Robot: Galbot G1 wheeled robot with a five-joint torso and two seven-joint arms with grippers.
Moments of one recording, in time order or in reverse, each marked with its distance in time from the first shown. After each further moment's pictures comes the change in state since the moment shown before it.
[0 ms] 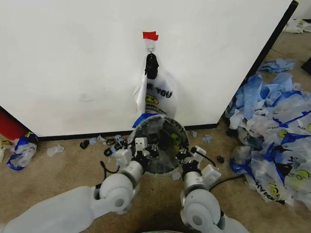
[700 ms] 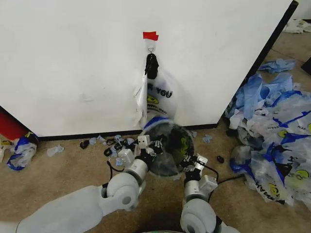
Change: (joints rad) left arm -0.082 -0.095 0.104 0.036 -0.026 -0.054 0.097; right arm -0.046 -0.011 -0.058 -0.091 -0.244 0.010 -0.025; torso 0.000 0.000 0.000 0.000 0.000
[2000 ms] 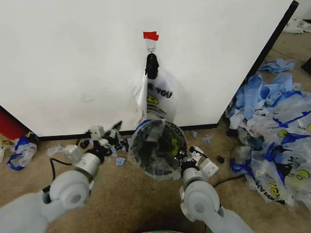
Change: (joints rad) left arm 0.446 0.366 -0.636 -0.074 0.177 0.064 0.059; right arm 0.123 -0.008 0.043 0.131 0.545 -0.143 0.142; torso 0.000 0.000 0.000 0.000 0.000
